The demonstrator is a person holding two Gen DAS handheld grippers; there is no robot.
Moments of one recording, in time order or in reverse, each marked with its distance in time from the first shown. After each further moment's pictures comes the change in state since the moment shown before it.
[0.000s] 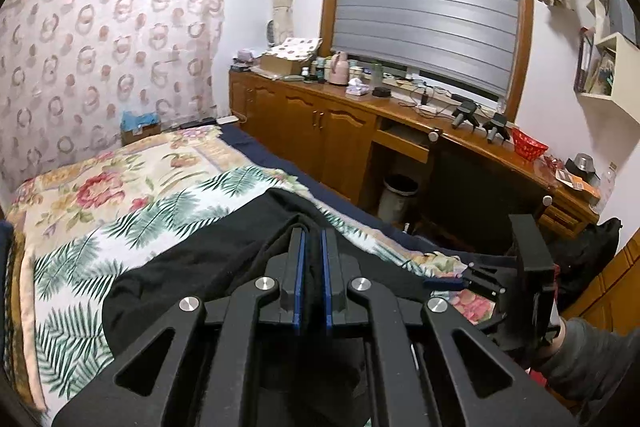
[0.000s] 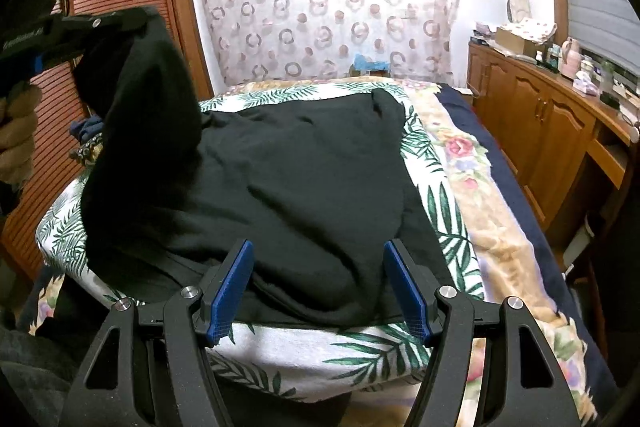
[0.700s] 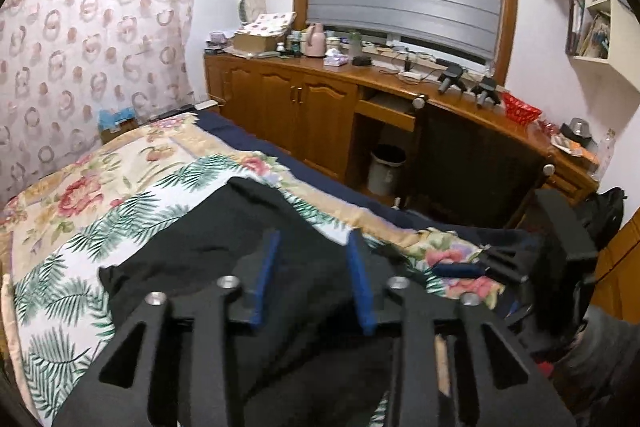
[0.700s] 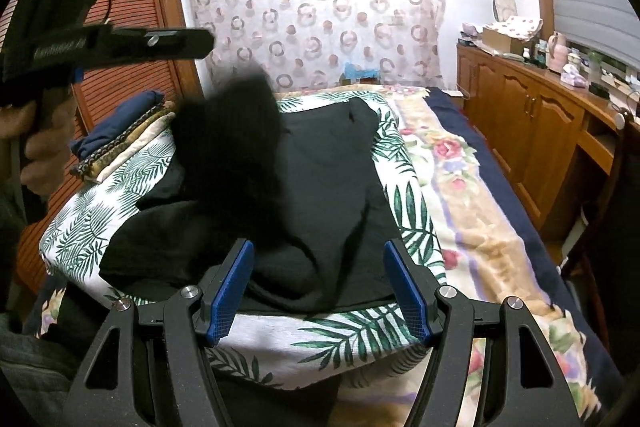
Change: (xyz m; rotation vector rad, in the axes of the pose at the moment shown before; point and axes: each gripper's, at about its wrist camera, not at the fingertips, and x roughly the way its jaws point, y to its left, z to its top) left arm 0.048 -0.033 0.003 0.071 0.103 -0.016; right arm -0.011 -0.024 -0.008 0.037 -0.034 -0.006
